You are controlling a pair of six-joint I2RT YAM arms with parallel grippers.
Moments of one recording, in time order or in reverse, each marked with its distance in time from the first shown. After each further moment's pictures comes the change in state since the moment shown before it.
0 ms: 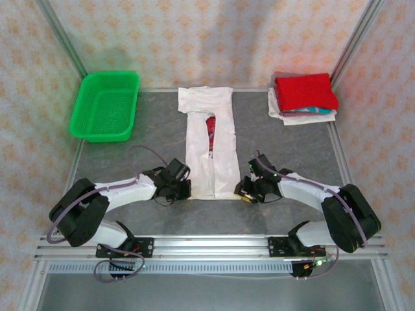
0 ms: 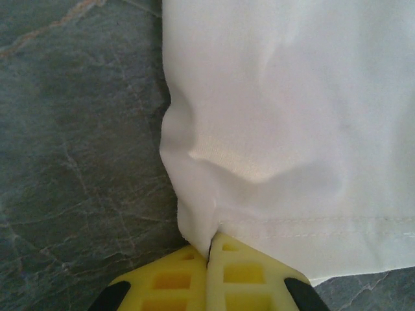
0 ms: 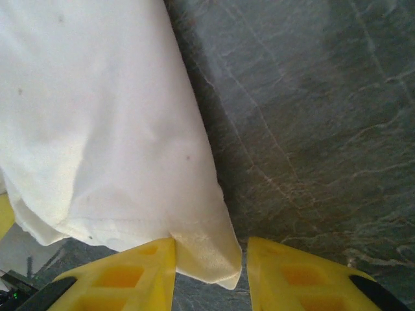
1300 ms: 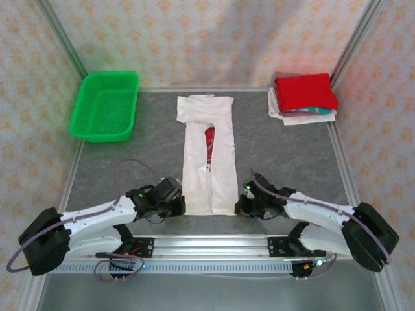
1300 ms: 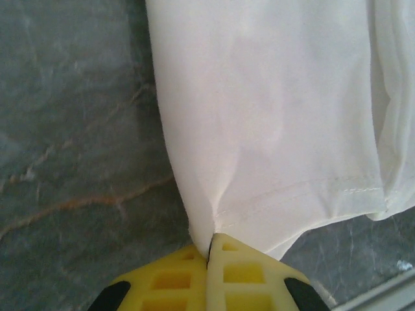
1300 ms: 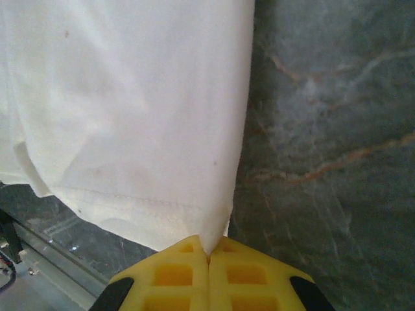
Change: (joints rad) left arm -0.170 -0.376 -0.193 -0.098 -0.031 -0.105; right arm 0.228 -0.241 -0.181 0.052 0.030 -0.011
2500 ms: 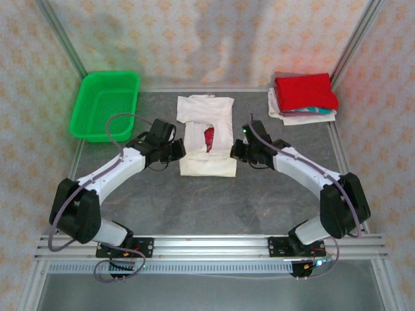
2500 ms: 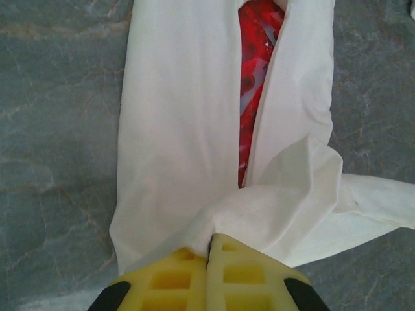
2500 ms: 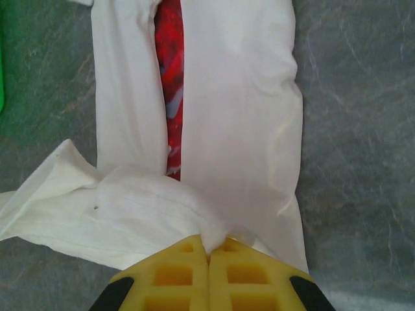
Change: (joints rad) left arm 0.434 0.406 0.590 -0.047 0.053 0.267; right arm -0.267 0.373 0.620 -0.074 0.196 -0.212
